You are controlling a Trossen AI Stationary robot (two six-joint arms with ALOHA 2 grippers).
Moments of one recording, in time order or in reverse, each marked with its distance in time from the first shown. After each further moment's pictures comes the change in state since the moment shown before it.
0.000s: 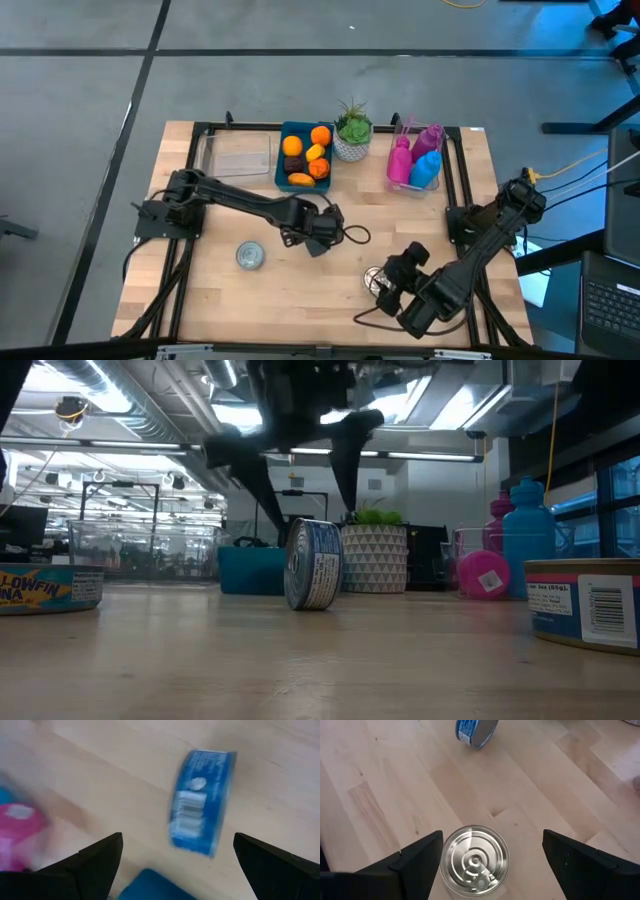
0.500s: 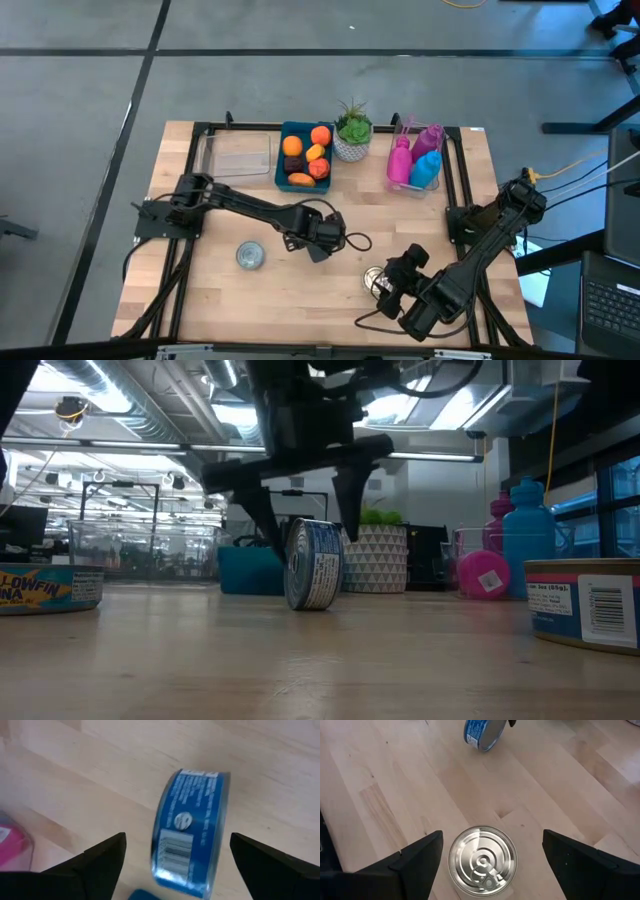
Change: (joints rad) left arm -0.021 0.067 -0.002 0.039 0.014 0.014; right arm 0.015 0.000 0.000 0.026 0.018 0.000
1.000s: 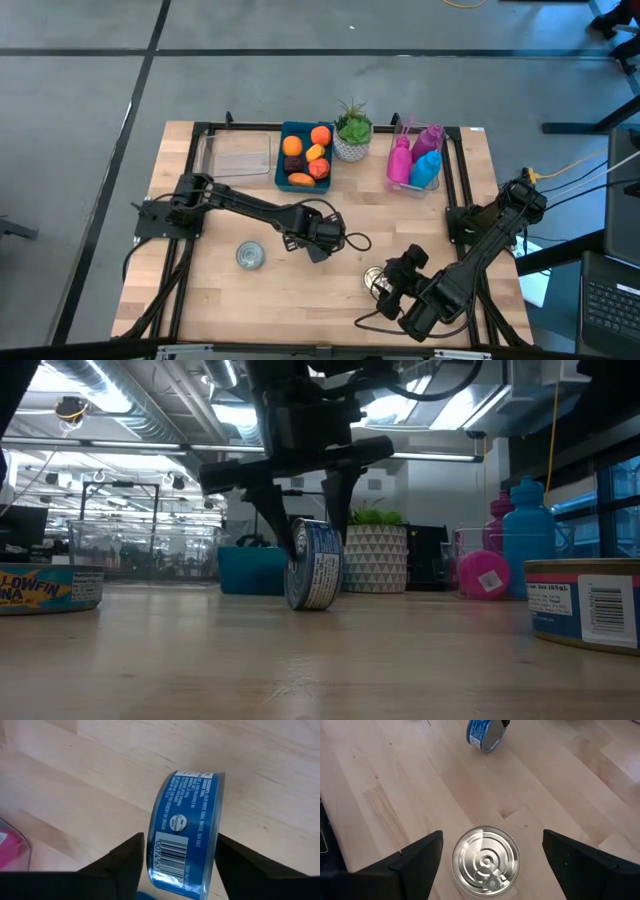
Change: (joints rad) left arm 0.000 0.001 0.000 -0.005 0.012 0.014; right arm 0.000 0.000 0.000 0.016 -0.001 0.000
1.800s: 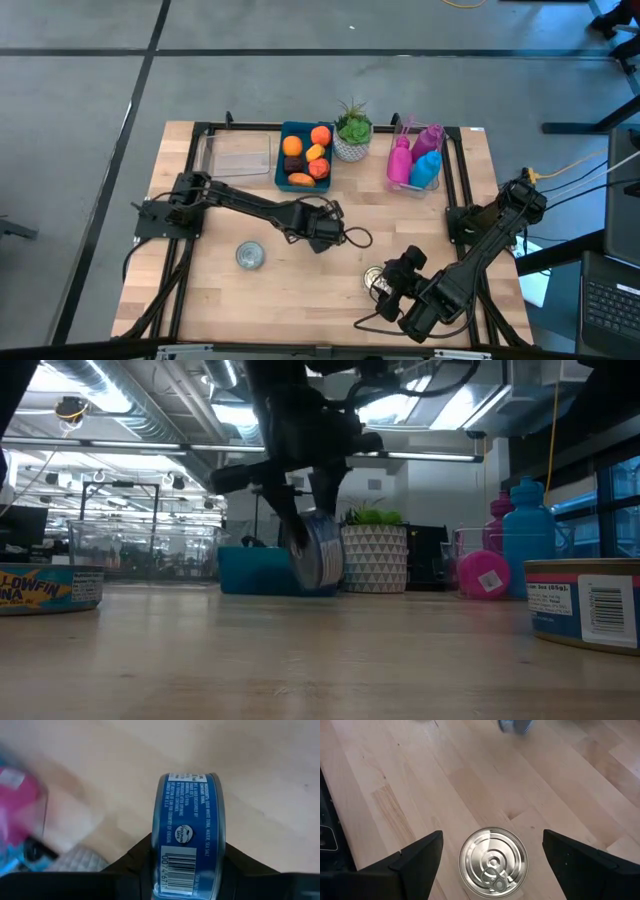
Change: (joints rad) left arm 0.014 -0.023 0.000 -0.033 -0.202 -0.079; right arm 0.000 0.000 0.000 0.033 -0.002 -0.026
